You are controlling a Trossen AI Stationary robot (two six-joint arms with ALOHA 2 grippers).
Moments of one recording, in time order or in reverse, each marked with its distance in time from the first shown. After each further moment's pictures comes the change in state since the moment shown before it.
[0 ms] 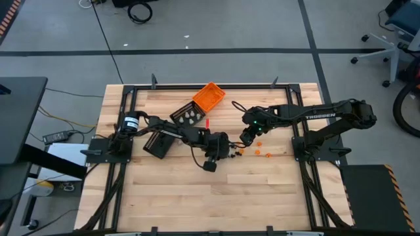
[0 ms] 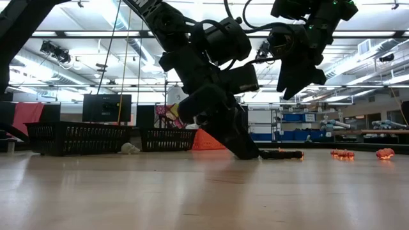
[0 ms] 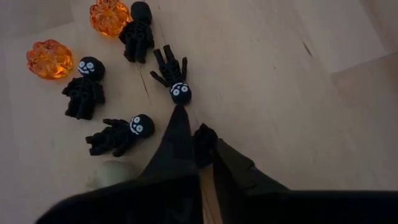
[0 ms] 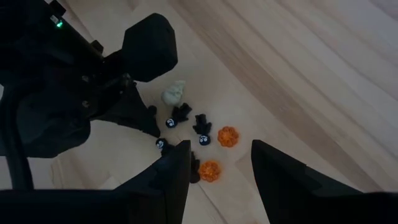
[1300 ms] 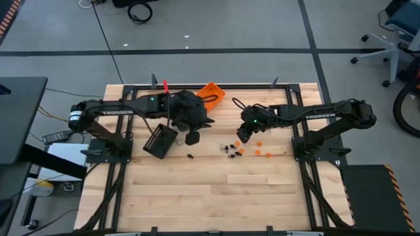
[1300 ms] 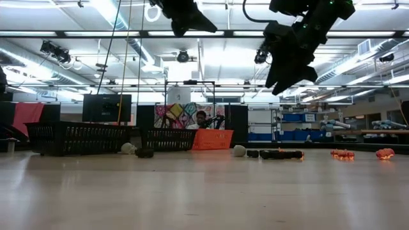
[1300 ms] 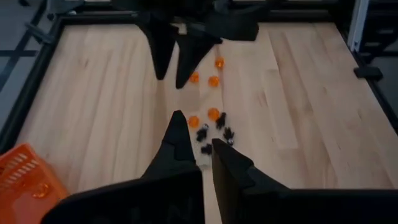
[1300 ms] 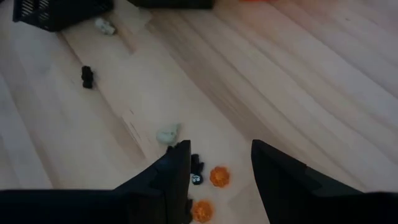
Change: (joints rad) left arm 0.138 -0.627 -0.002 -0.279 -0.008 -0.187; right arm 0.000 0.000 0.000 0.094 0.116 -0.034
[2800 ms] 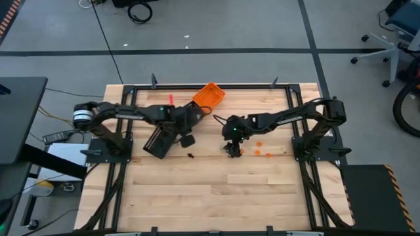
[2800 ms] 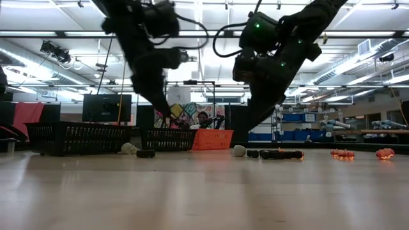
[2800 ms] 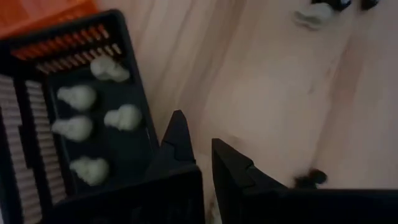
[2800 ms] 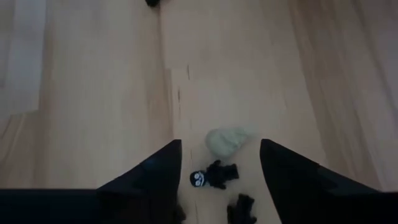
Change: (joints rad) left arm 0.061 0.029 -0.377 -0.007 -0.200 -0.251; right arm 0.000 0.377 0.000 0.359 -0.296 -0.485
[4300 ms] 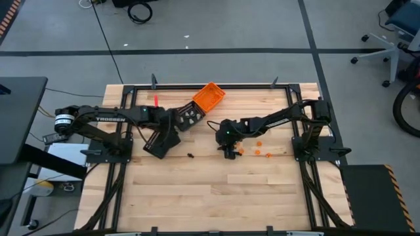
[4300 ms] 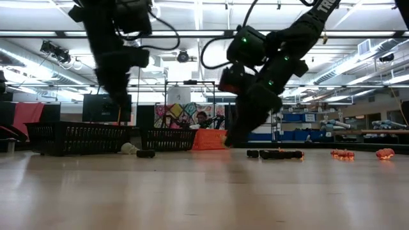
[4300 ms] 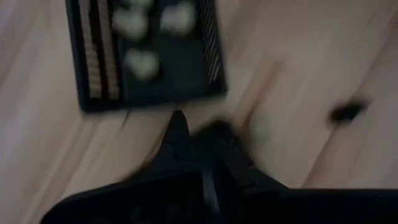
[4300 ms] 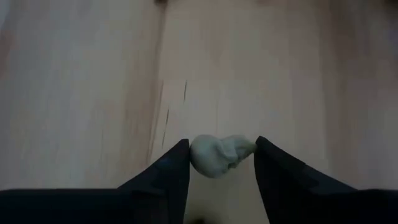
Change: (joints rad) left arm -0.003 -0.219 -0.128 -0.231 -0.091 -0.123; right arm 0.011 0.165 0.041 0.163 0.015 -0.218
